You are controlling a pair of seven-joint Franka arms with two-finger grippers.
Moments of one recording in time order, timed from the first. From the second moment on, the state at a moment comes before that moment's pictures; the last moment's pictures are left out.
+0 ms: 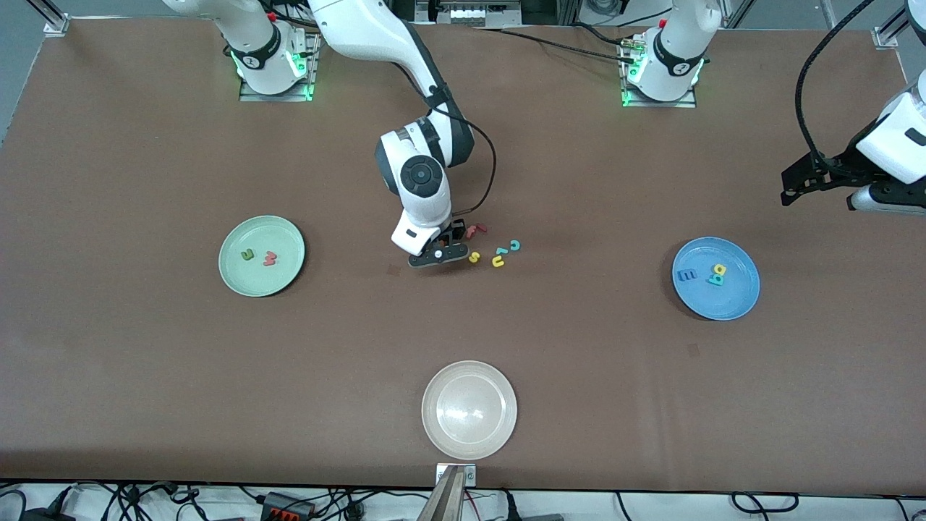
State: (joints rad) left arm -0.01 -0.02 0.00 -1.69 0.03 1.73 0.07; right arm 1.19 0.83 -0.52 -1.65 0.51 2.32 0.22
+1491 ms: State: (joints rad) left arm -0.03 -0.02 0.00 -1.69 0.03 1.73 0.07; right arm 1.10 0.75 -0.87 -1.73 0.51 1.92 0.04
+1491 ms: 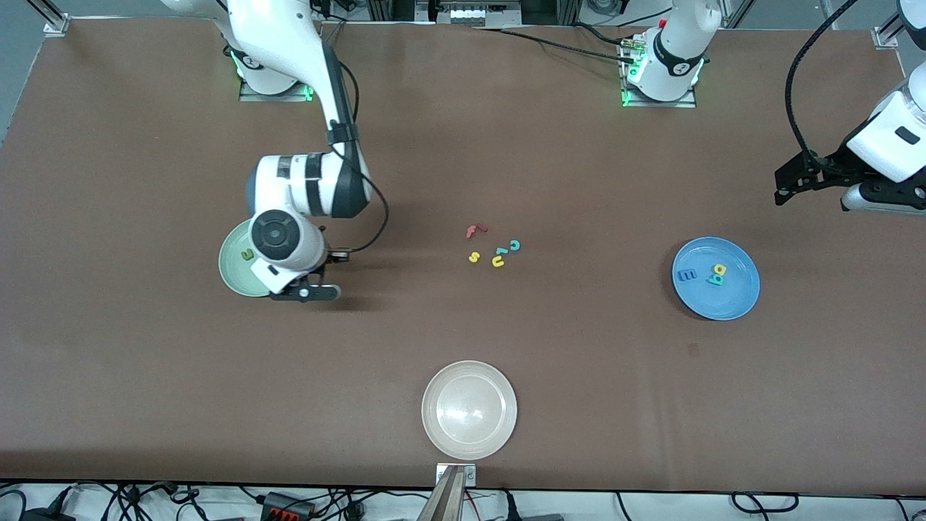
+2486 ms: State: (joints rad) left arm -0.03 -0.02 0.00 -1.69 0.03 1.73 0.07; right arm 1.10 0.72 -0.93 -1.93 0.51 1.96 -0.06
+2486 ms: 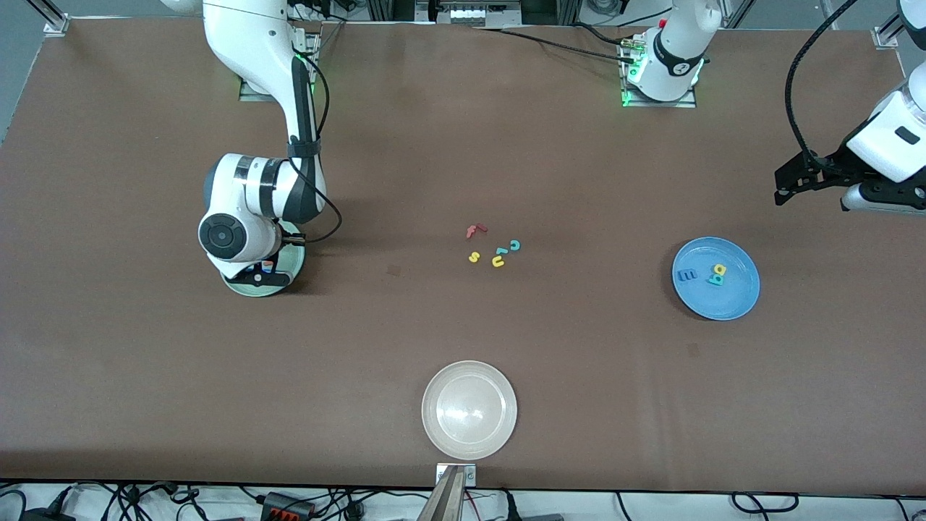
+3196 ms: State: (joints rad) left arm -0.03 -0.02 0.00 -1.69 0.03 1.73 0.07; right arm 1.09 0.73 -0.94 -1.92 0.51 2.00 -0.06
